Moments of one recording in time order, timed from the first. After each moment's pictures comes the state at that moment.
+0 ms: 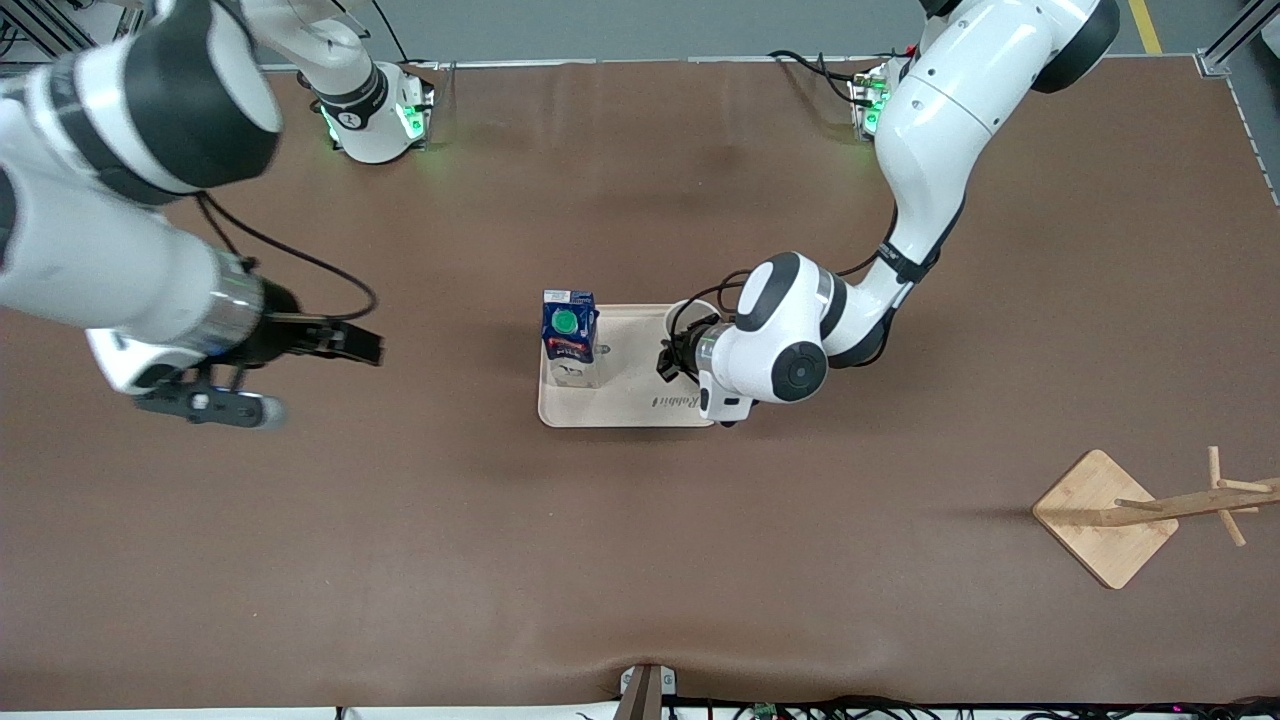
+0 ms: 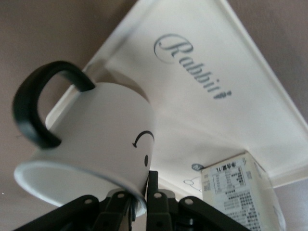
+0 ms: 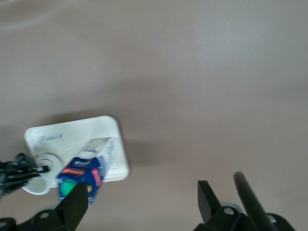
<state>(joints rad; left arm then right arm) -0.31 0.78 -0.37 -1.52 -0.39 2.09 -1.17 0.30 0.42 -0.11 -1.09 0.16 1.41 0.37</state>
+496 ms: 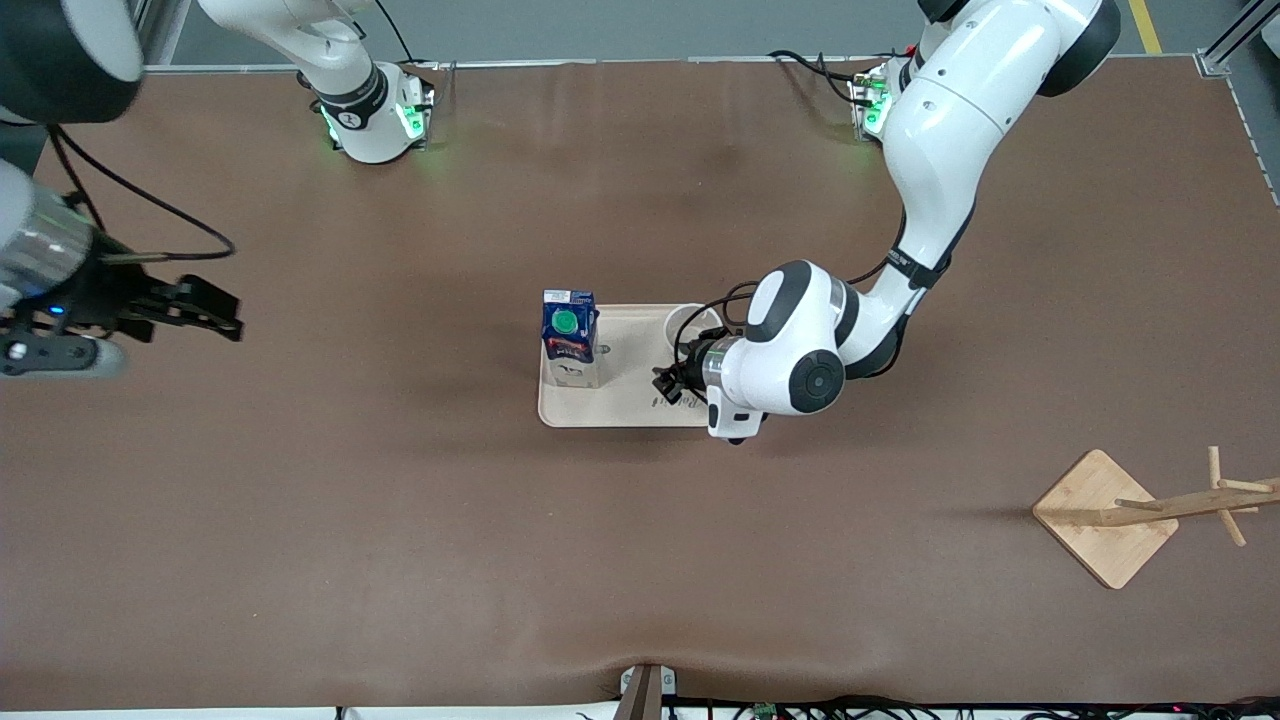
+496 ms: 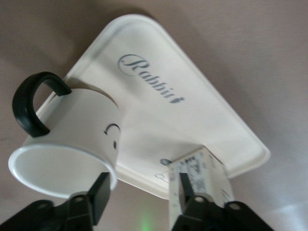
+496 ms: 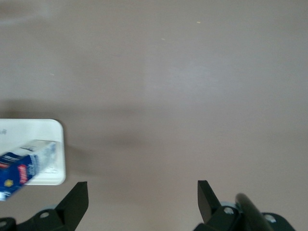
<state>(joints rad) -0.30 0.77 -0.35 -1.42 -0.39 2.07 -1.17 0.15 0.16 -0.11 -1.40 0.04 1.56 0.02</state>
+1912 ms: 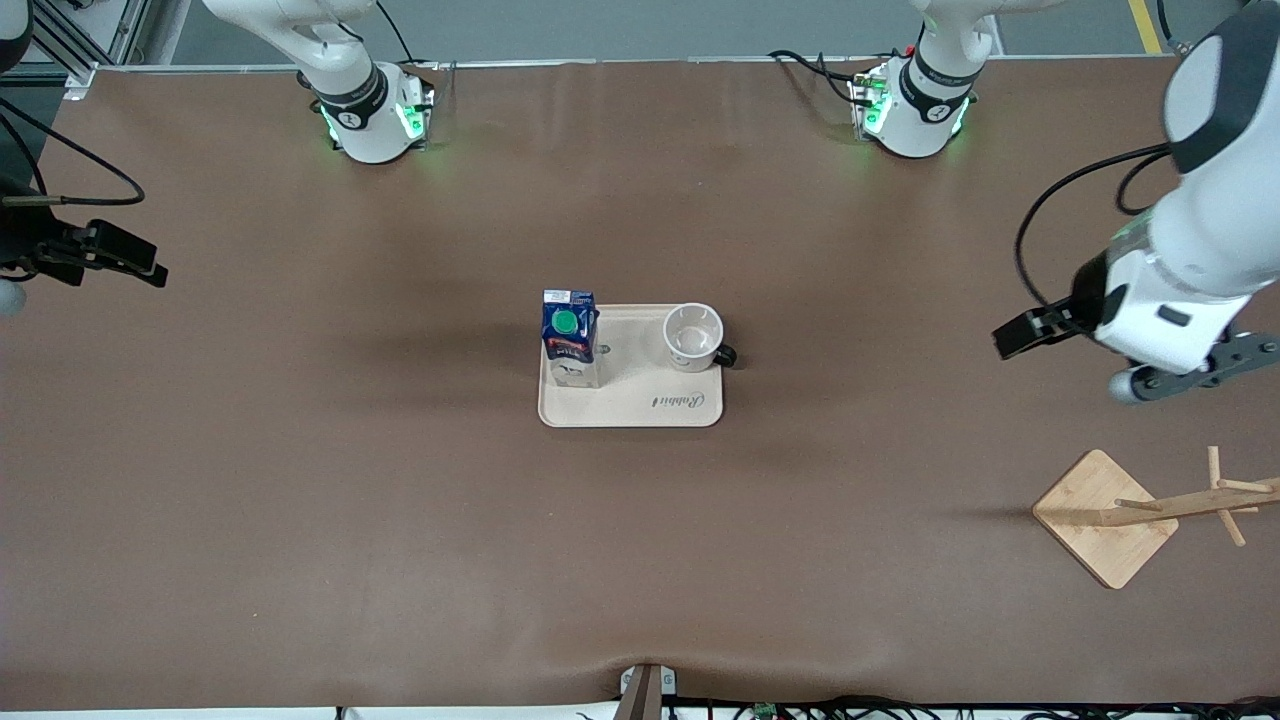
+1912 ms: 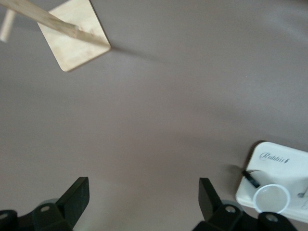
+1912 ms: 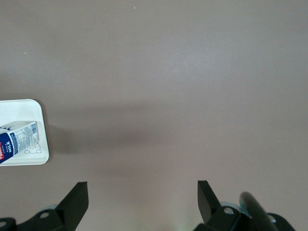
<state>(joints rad) 0.10 0.25 -0.30 -1.32 0.09 1.52 -0.43 0.03 0.03 -0.09 -1.55 0.03 1.52 -0.02</state>
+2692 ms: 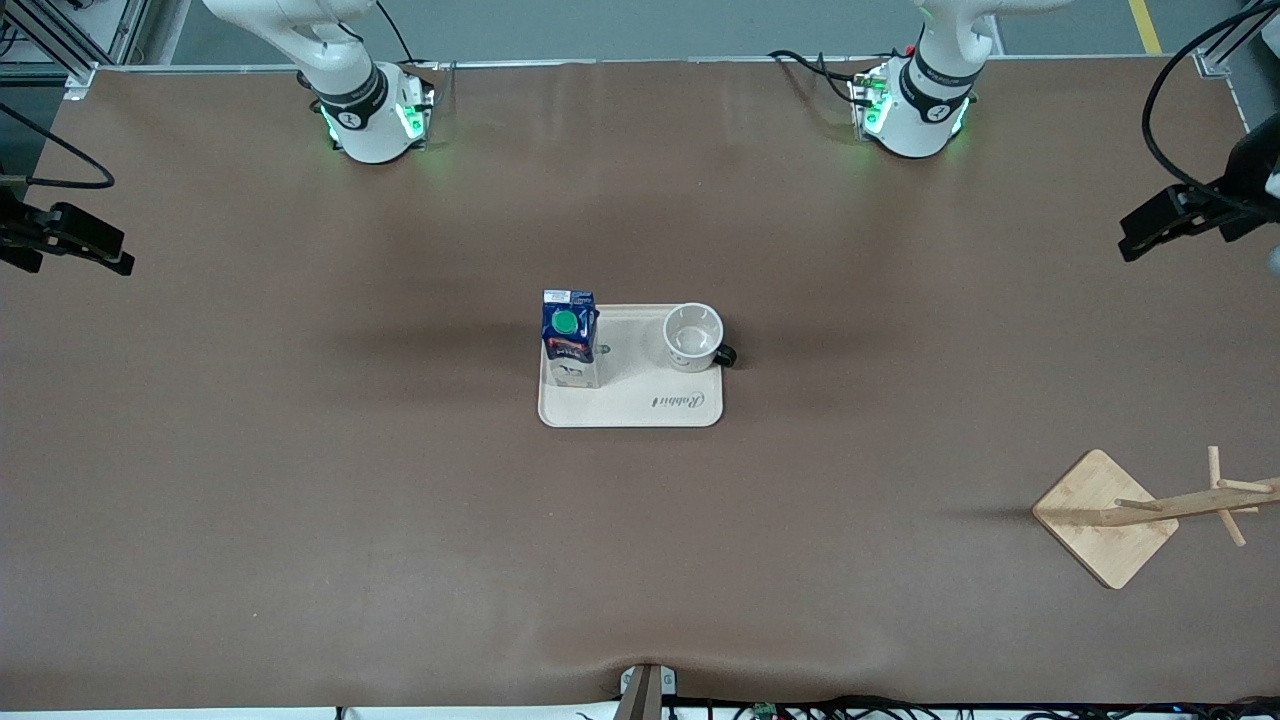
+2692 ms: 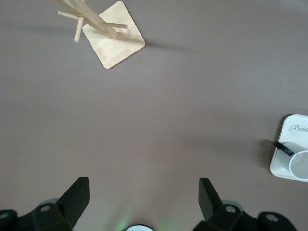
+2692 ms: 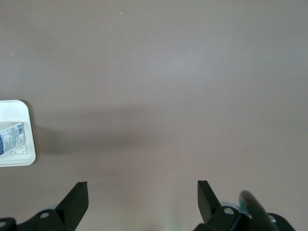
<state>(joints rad) -0.06 0.06 -0.02 -1.34 0.08 1.37 -0.20 0.03 0.03 -0.09 -1.49 -0.02 1.47 -0.02</state>
